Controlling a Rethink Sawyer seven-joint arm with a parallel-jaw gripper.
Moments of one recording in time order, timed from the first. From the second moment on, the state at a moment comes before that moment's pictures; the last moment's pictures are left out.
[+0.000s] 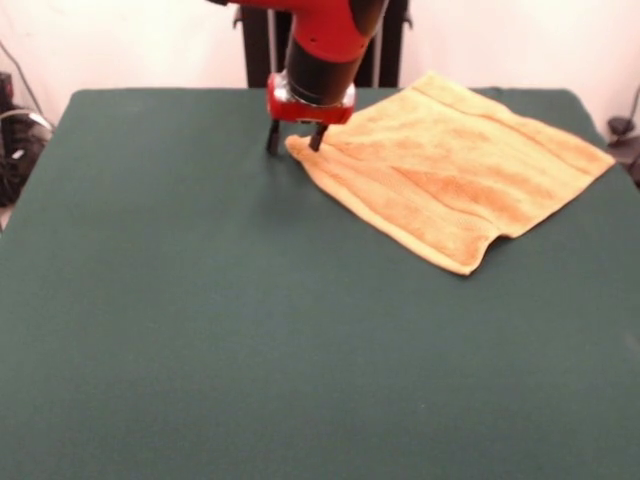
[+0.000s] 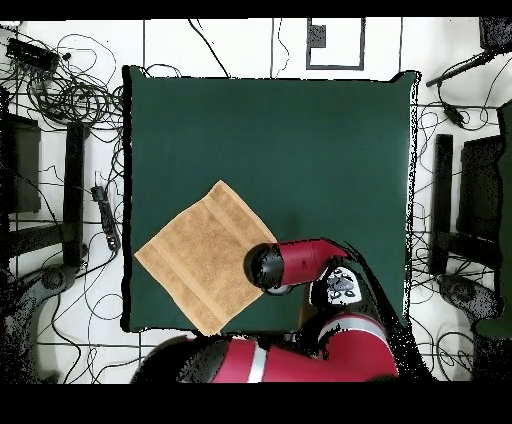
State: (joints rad) arm -0.16 -0.41 -0.10 1.73 -0.44 0.49 1.78
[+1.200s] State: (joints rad) arm -0.04 -0.24 -0.44 1.61 -0.40 0.39 1.78
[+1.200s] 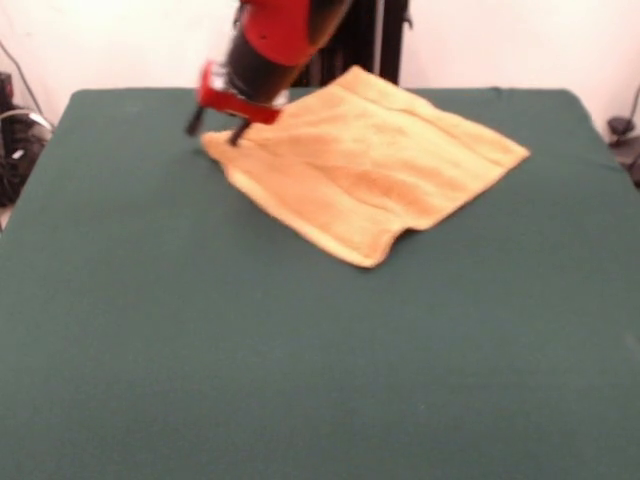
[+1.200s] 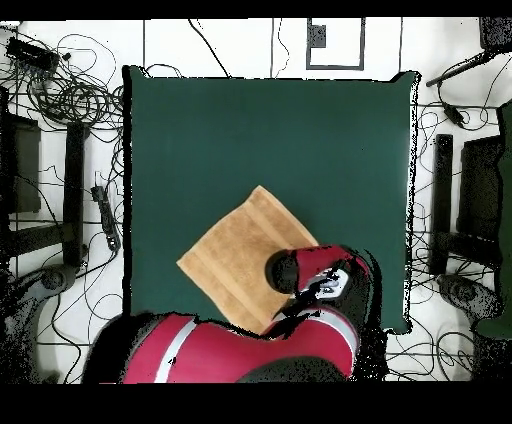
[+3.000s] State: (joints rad) arm -0.94 -0.60 0.11 1.94 -0.56 0.40 1.78
